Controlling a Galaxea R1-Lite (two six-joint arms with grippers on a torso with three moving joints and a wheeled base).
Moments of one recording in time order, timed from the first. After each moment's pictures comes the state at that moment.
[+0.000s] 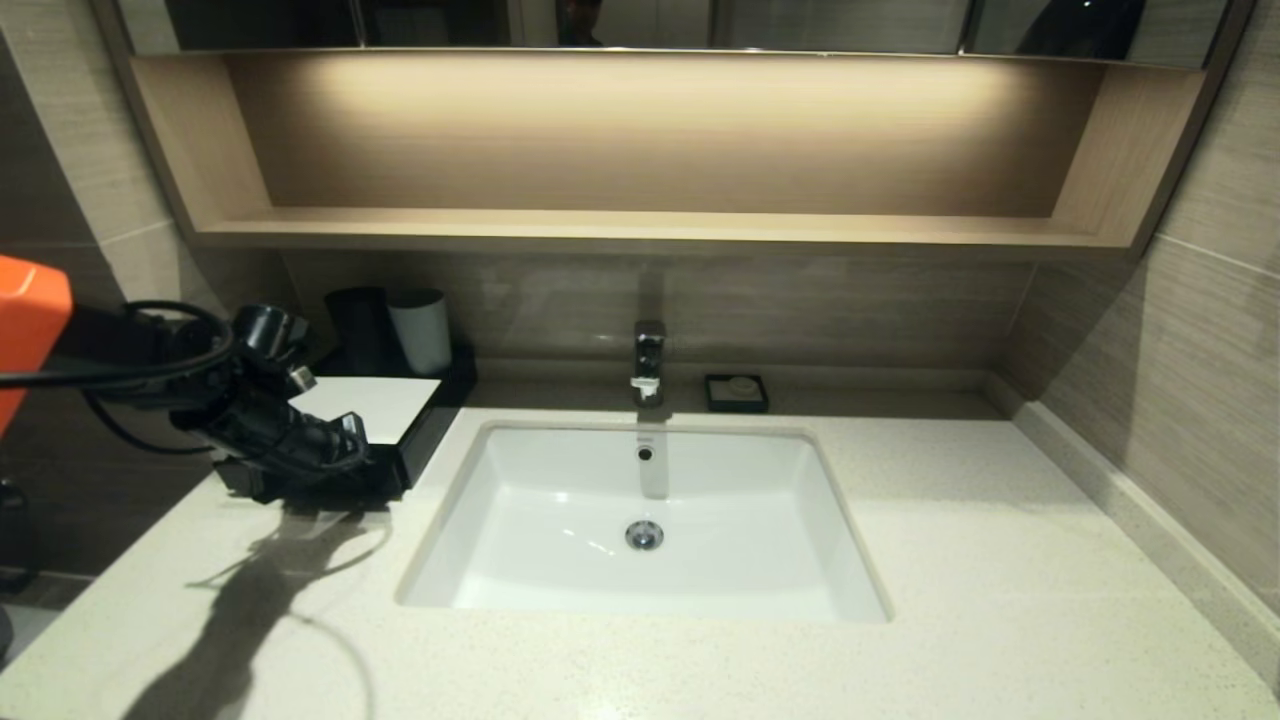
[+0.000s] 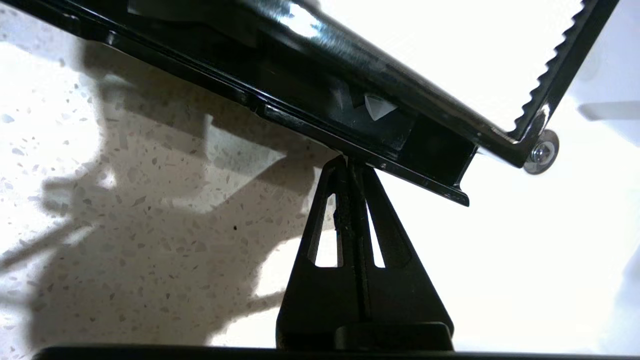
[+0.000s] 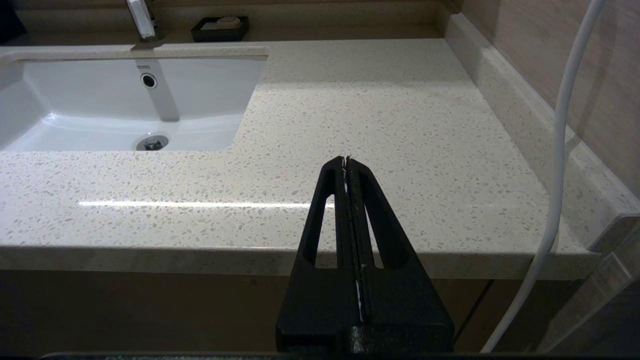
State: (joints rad) left arm 0.09 2.10 -1.45 0.39 -0.17 -0.39; right arm 0.00 0.00 0.00 -0.01 0.01 0.03
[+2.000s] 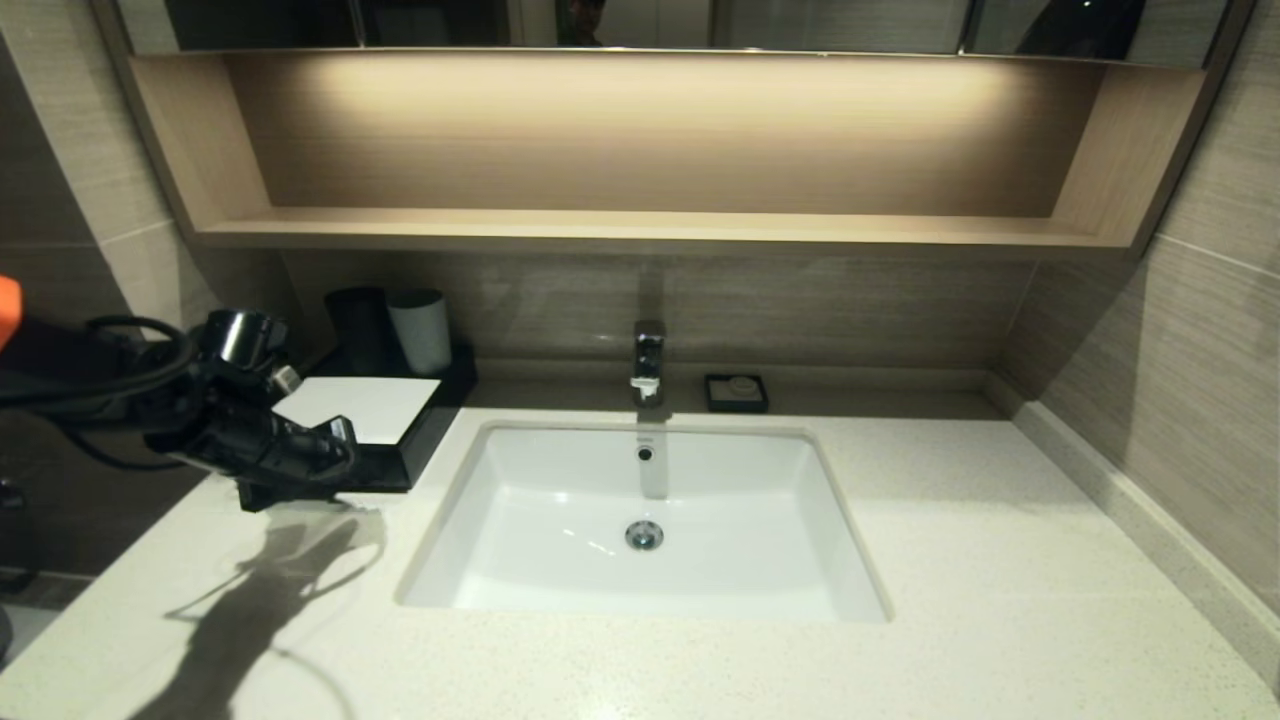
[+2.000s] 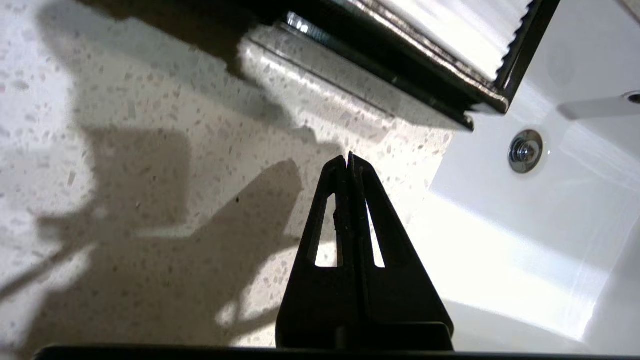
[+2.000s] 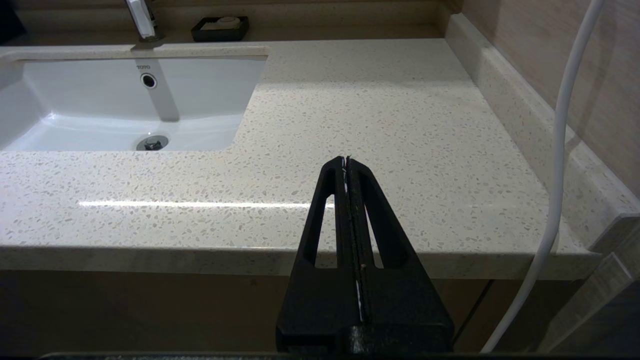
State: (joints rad) left arm 0.09 2.00 -1.26 0.22 -0.17 -0.40; right arm 0.00 0.00 0.00 -0.01 0.01 0.03
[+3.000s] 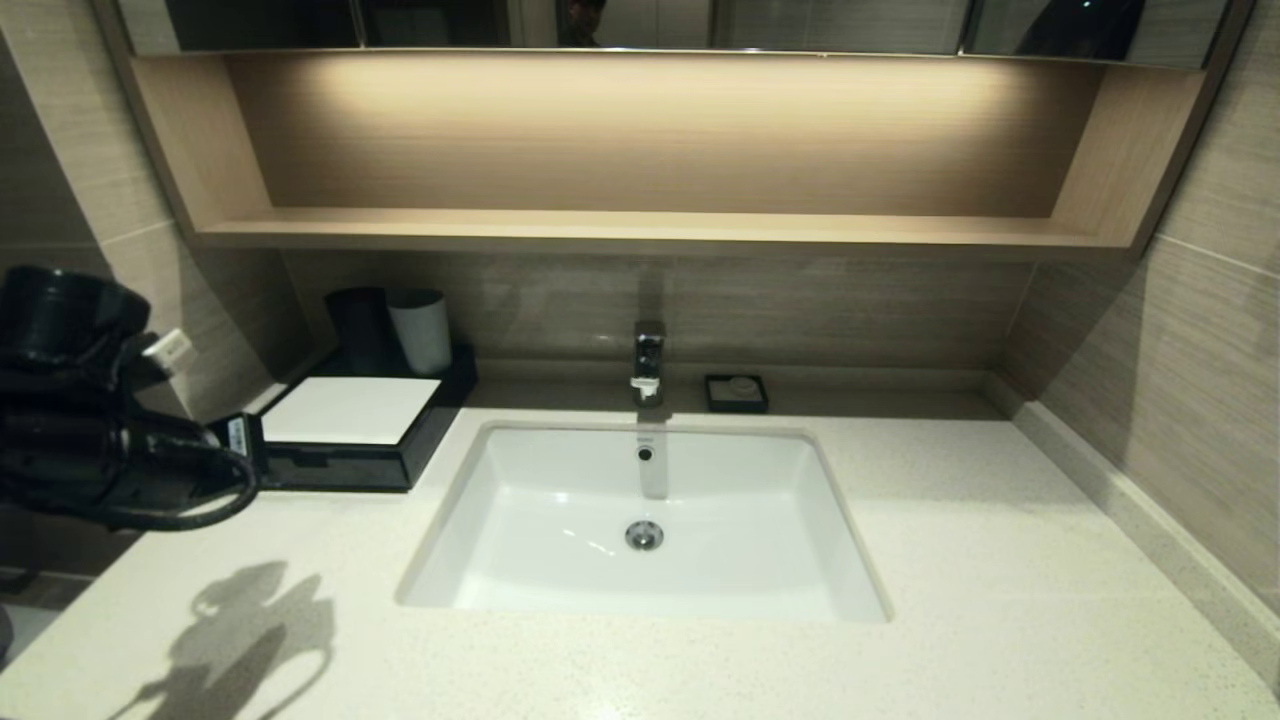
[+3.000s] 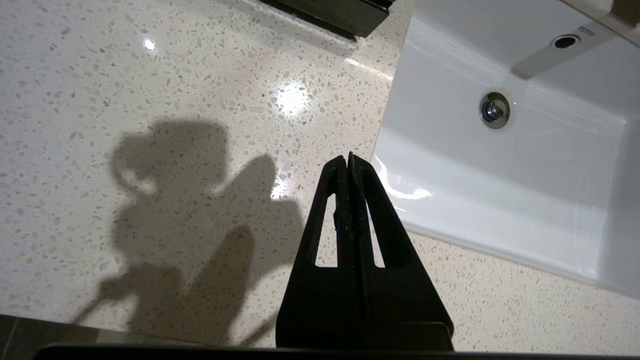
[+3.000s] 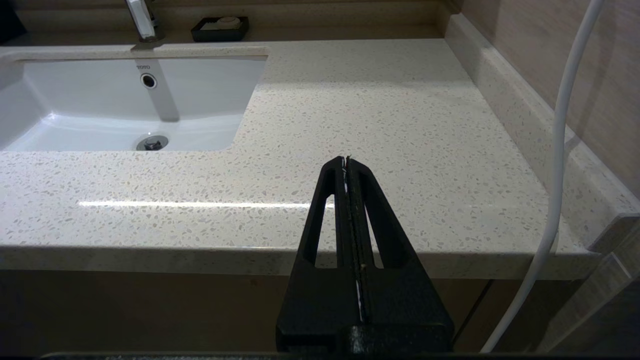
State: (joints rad) left arm 0.09 1.52 -0.98 0.24 -0.14 -0.28; right arm 0.00 0.00 0.00 -0.01 0.01 0.03
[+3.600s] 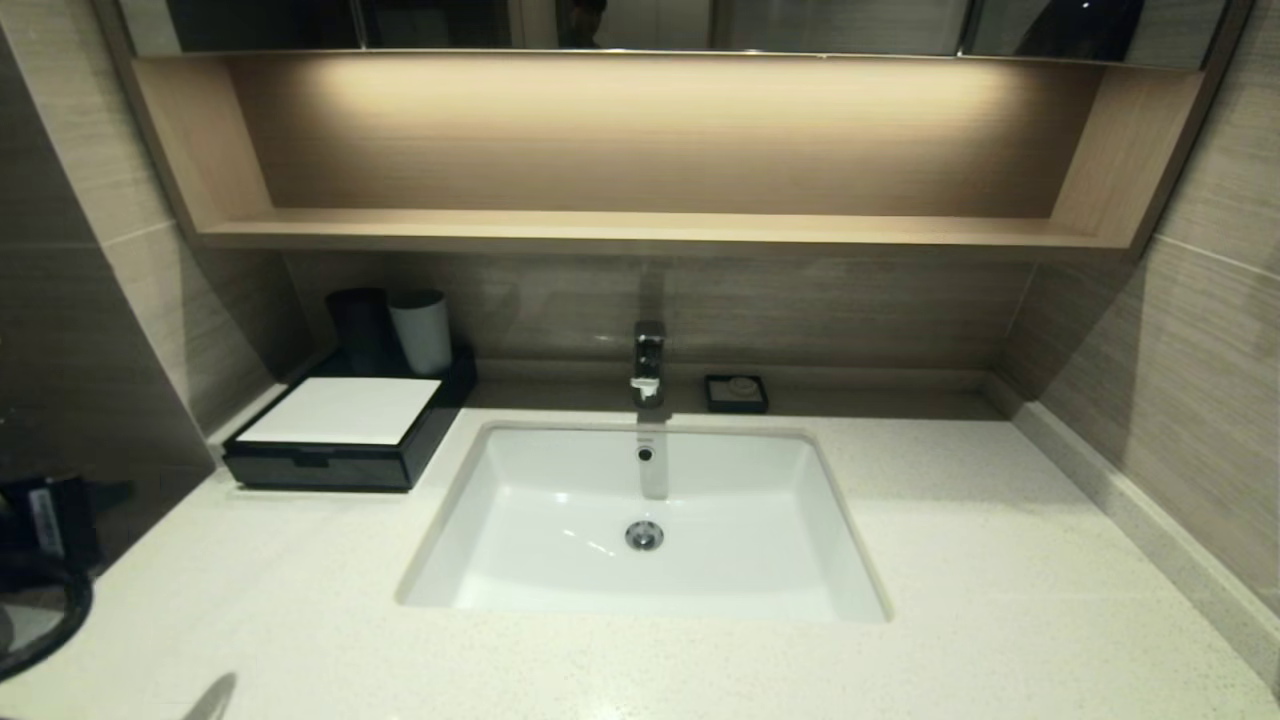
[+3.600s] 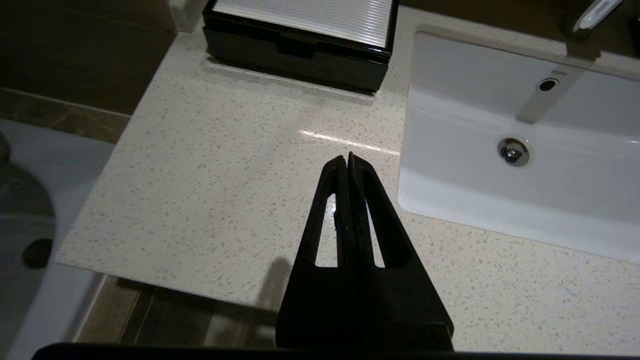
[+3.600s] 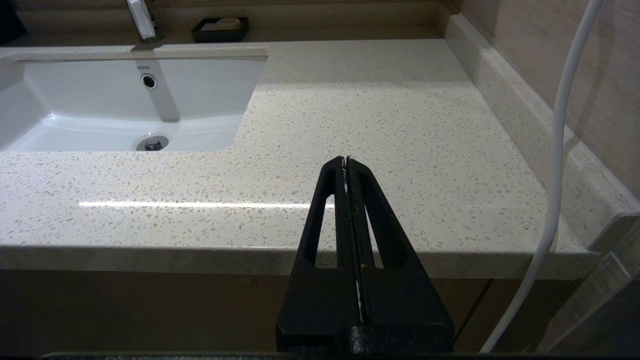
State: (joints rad) left arm 0.09 1.00 -0.68 0.09 -0.02 -0.09; right arm 0.00 0.00 0.00 -0.01 0.01 0.03
